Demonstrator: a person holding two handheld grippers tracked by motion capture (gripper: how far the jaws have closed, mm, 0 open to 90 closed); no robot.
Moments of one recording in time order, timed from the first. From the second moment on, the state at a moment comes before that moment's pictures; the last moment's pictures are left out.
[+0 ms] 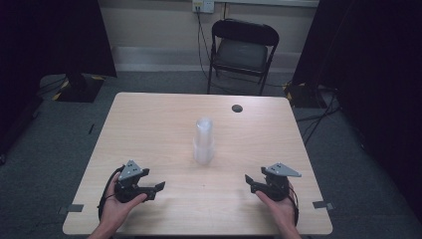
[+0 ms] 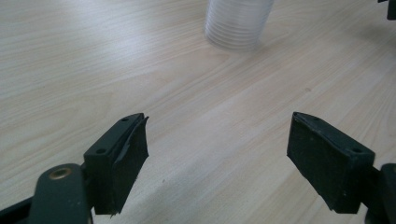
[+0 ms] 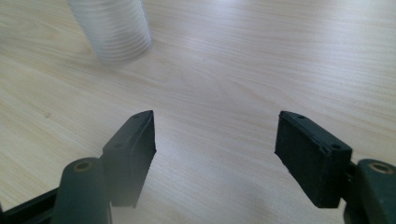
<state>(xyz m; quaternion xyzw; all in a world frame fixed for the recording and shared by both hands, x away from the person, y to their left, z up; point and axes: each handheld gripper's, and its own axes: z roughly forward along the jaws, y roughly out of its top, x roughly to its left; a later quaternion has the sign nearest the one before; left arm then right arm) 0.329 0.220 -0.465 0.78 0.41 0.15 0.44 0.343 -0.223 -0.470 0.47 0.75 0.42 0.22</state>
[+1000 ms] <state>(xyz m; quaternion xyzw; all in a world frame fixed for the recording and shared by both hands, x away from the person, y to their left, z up) 0.325 0.217 -0.464 0.79 0.40 0.16 0.44 0.348 -0.207 -0.450 0.45 0.75 0.44 0.19</state>
